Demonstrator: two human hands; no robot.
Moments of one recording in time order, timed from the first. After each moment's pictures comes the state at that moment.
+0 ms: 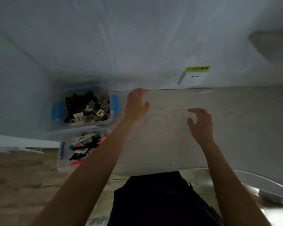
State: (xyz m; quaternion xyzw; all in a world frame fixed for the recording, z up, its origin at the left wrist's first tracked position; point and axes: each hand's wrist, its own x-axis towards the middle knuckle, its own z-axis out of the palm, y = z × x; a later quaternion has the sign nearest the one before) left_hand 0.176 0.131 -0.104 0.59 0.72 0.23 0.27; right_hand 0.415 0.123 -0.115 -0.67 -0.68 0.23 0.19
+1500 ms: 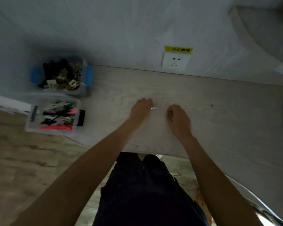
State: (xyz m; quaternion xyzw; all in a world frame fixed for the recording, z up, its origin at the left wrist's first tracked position) left_hand 0.317 0.106 -0.152 0.62 0.76 -0.02 0.20; right_hand 0.478 0.127 -0.158 -0.55 -0.78 0.29 0.11
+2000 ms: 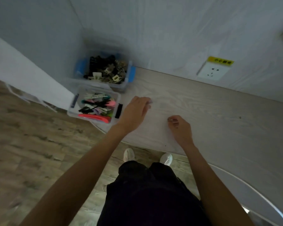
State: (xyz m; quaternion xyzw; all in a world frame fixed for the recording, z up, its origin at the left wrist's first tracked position) left_hand 0.205 -0.002 -0.090 0.61 0.73 0.26 0.18; right_hand 0.396 0.060 -0.143 -0.56 -0.68 0.45 0.15
